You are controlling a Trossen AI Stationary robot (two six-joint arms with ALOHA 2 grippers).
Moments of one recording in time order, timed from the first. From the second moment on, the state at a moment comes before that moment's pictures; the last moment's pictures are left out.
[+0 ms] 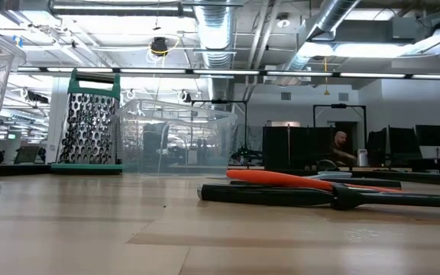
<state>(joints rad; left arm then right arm) -0.60 1.04 1.12 -0.01 -0.47 -0.14 1.13 1.35 1.30 -1.42 0.77 1.98</state>
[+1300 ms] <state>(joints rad) -0.33 1.54 0.99 0.14 -0.66 -0.24 1.03 1.24 1.35 -1.53 0.74 1.82</state>
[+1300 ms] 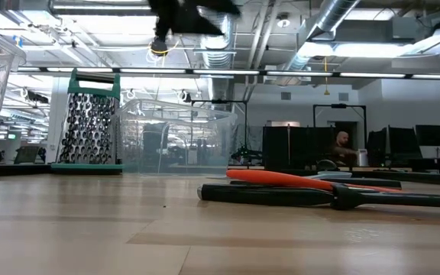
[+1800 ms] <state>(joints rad) -0.18 1.88 1.24 0.14 -0.59 -0.27 1.00 1.24 1.35 -1.53 0.77 1.78</state>
